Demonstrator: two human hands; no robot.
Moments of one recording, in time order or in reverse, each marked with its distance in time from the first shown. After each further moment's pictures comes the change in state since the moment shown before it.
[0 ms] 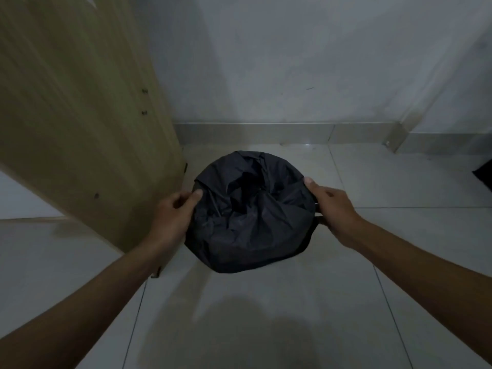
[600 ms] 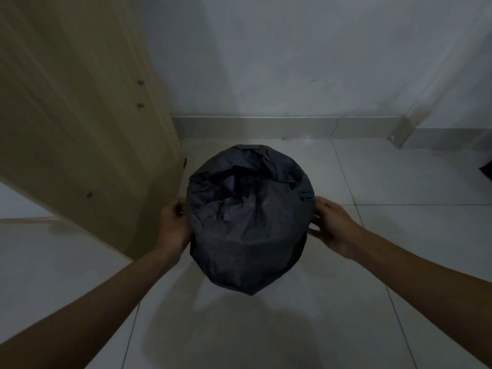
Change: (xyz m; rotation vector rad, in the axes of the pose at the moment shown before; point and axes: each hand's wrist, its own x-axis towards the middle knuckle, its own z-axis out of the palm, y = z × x) left_hand 0.009 -0.039 0.010 -0.101 0.025 0.012; right_hand 0.007 0.036 0.002 0.185 -0.132 0.155
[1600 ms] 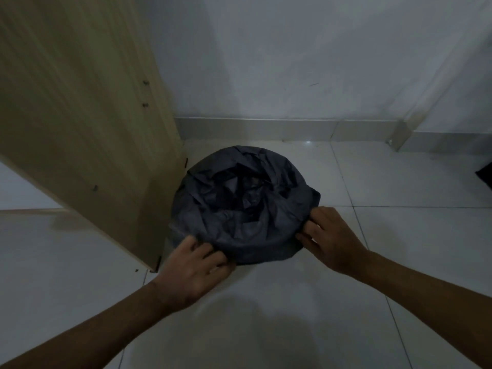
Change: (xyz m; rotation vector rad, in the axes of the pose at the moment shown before) left_hand -0.064 -0.036 -0.024 1.062 -0.333 1.538; right_hand -0.014 0.034 -0.025 -1.322 -0.012 -1.499
